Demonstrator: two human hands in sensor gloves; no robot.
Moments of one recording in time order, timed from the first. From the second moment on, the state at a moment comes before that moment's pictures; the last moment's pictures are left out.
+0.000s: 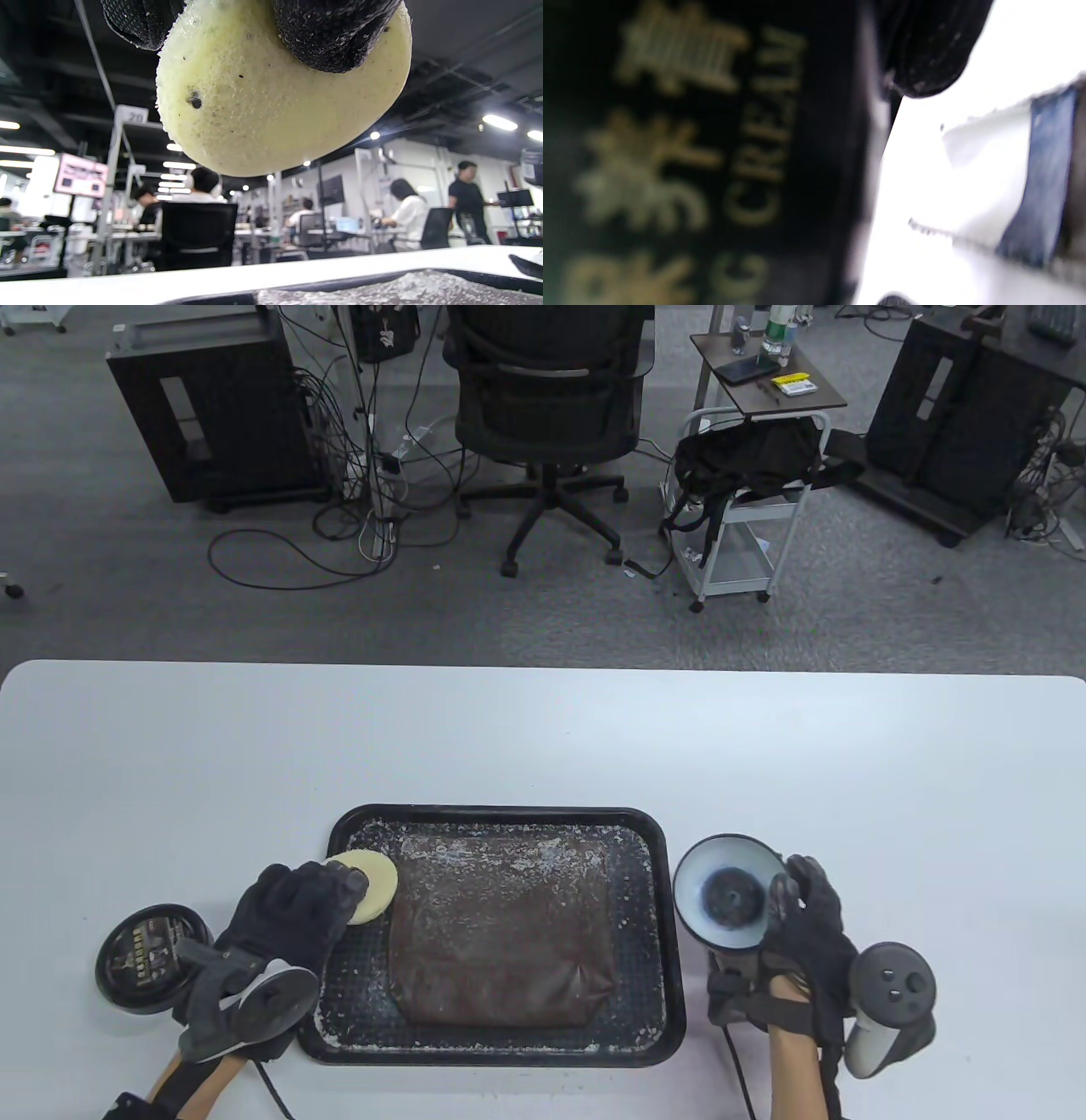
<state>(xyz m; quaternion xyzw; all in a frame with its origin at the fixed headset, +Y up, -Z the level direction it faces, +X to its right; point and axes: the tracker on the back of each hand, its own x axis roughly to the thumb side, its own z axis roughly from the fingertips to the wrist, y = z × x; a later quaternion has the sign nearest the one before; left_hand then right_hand) -0.254 -0.707 -0.279 0.29 -0.16 0.06 0.94 0.259 -0.714 -0.311 -0.12 -0.23 0.79 0.55</state>
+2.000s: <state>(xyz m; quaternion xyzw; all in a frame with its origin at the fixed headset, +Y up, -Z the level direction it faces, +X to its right) -0.157 -0.746 -0.253 0.12 -0.40 0.09 0.90 0.054 -0.758 -0.293 0.06 0.05 0.83 0.56</state>
